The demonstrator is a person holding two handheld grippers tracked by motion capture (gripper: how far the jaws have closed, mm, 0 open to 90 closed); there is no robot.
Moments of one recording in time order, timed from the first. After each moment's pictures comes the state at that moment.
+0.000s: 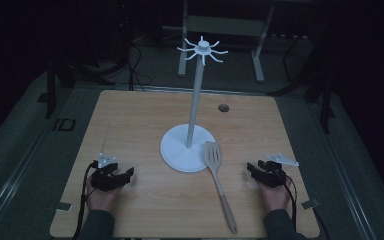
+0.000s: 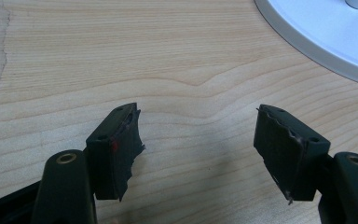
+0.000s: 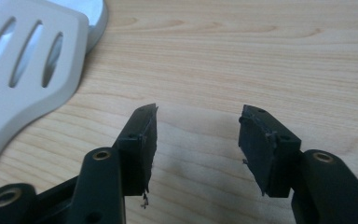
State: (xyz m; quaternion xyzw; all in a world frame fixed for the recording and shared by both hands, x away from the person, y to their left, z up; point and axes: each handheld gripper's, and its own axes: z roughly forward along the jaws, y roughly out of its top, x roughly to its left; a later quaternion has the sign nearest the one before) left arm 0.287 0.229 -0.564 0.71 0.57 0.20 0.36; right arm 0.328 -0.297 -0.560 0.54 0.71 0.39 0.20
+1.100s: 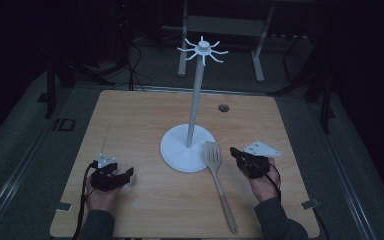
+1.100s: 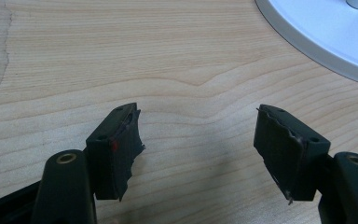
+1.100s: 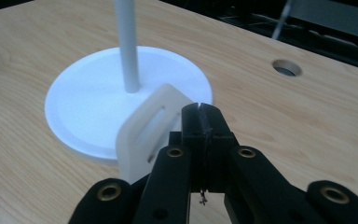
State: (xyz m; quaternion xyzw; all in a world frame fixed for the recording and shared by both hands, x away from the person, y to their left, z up) left arm 0.286 0.230 -0.564 0.71 0.57 0.20 0.36; right arm 0.324 -0.221 -0.490 0.37 0.78 0.44 0.25
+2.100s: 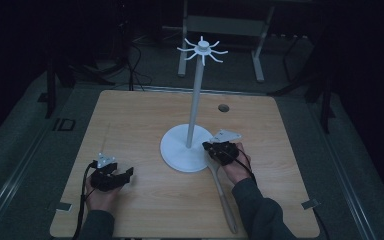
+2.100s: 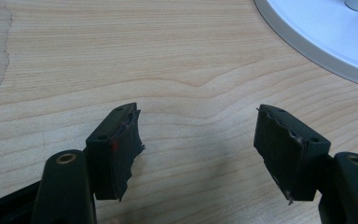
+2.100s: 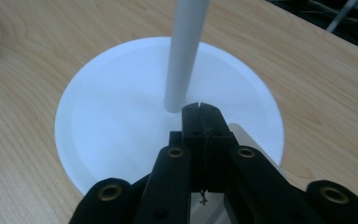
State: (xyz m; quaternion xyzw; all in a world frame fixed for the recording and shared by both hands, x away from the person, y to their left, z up) left arm 0.286 0.230 -0.564 0.71 0.57 0.20 0.37; right arm 0.376 -0.146 -0.509 0.30 0.84 0.40 0.20
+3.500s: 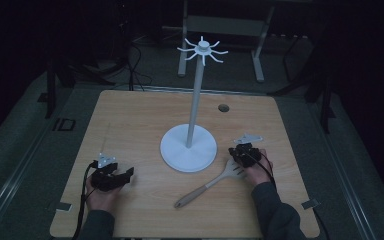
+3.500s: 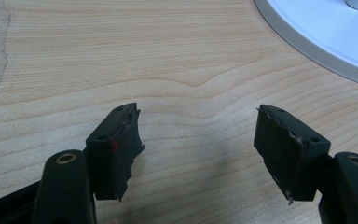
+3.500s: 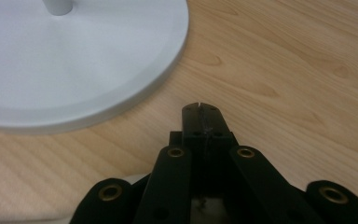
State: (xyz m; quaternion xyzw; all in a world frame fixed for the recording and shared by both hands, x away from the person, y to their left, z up) left arm 0.286 0.229 -0.563 0.71 0.57 0.20 0.36; right arm 0.386 -0.222 -0.538 0.40 0.83 0.32 0.21
